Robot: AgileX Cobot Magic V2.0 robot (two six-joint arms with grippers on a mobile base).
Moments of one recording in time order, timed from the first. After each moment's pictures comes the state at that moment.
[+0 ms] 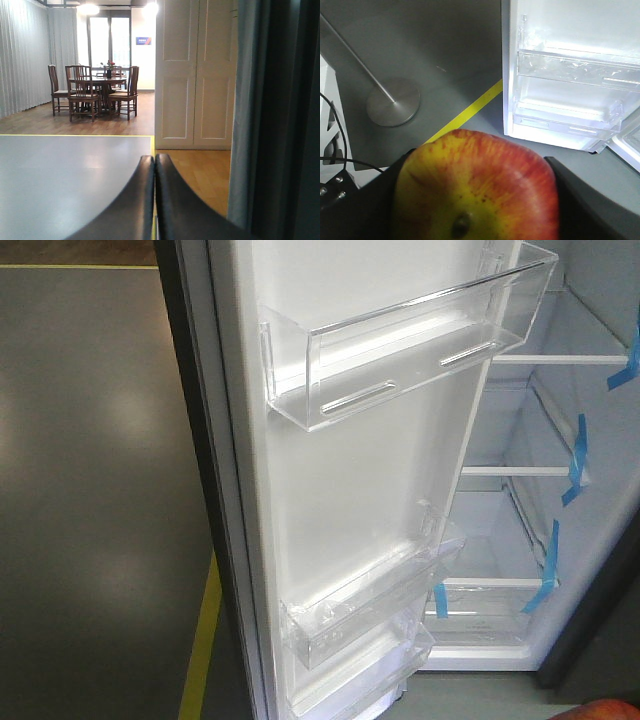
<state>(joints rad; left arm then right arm) 0.01 -0.01 0.02 -0.06 -0.07 -0.02 0.52 0.56 -0.74 0.30 1.11 -0.25</state>
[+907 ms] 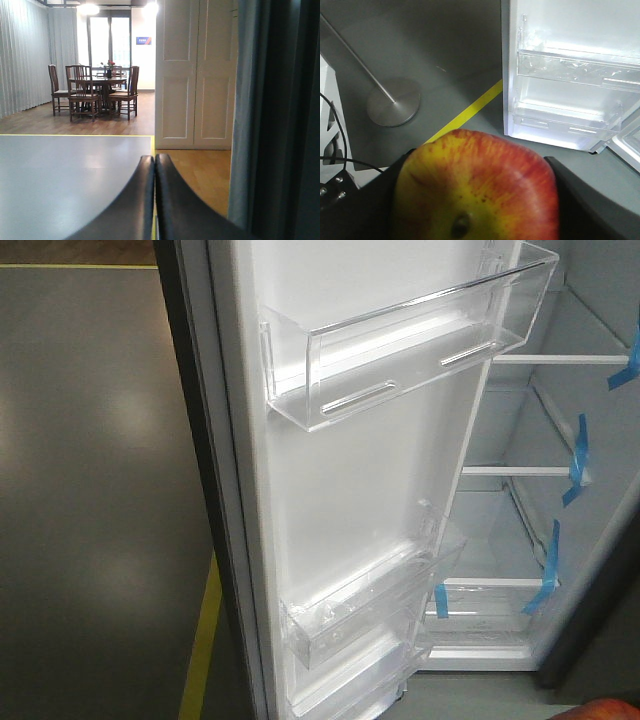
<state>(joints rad) 0.01 -0.01 0.02 -0.06 -0.07 -0.02 0.52 0.56 -0.74 0.30 1.11 -0.25</state>
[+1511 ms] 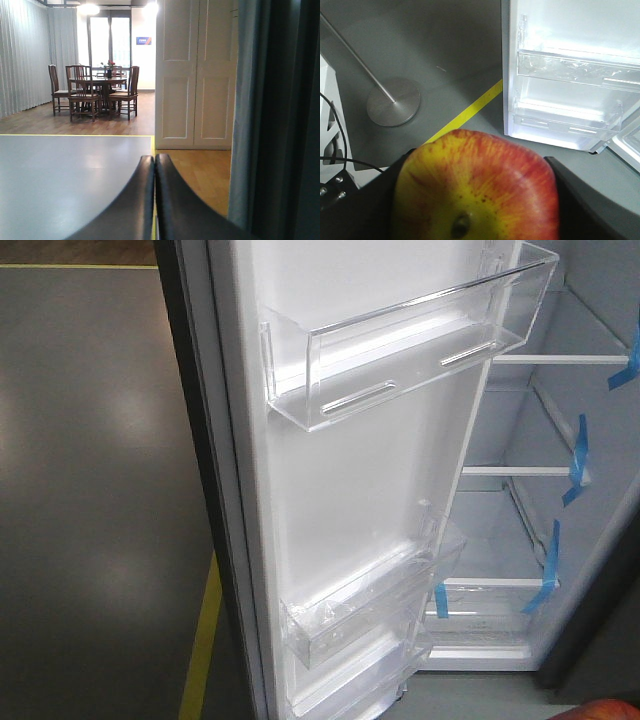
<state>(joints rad) 0.01 -0.01 0.02 -0.06 -0.07 -0.02 0.52 0.56 -0.74 0.30 1.11 -0.25</state>
